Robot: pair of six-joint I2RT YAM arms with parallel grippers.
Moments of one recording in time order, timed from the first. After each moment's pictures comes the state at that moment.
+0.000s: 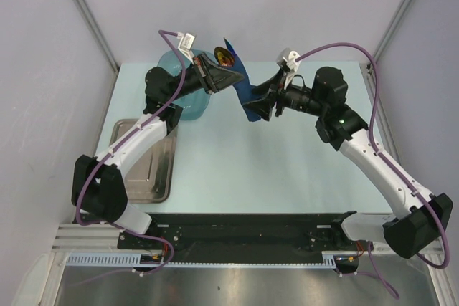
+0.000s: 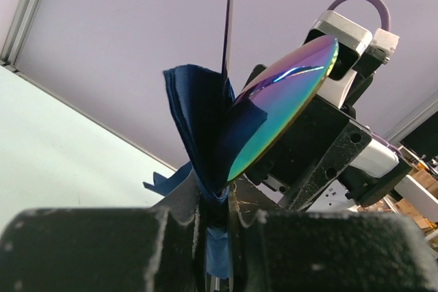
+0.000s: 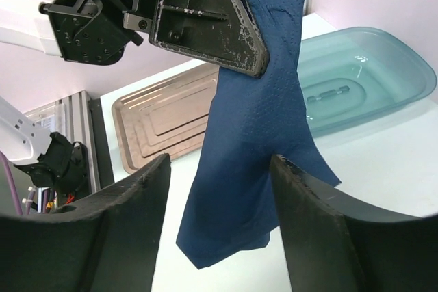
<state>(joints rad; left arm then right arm) -0.40 1.50 1.19 0.79 0.84 -1.05 0.52 1.24 1.26 -0.03 -0.66 0.11</state>
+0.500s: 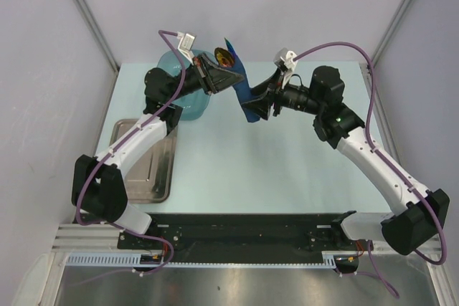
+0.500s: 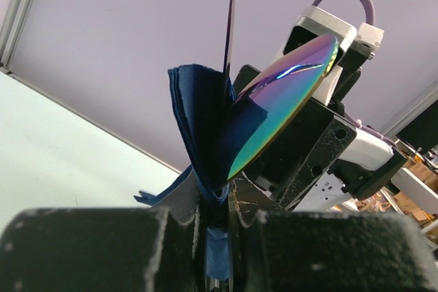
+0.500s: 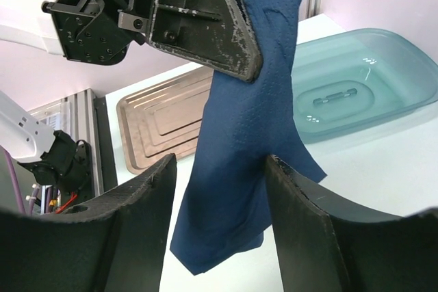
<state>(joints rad) -0.40 1.50 1.19 0.82 0.86 -1.06 0.52 1.27 1.26 0.00 -0.69 0.11</state>
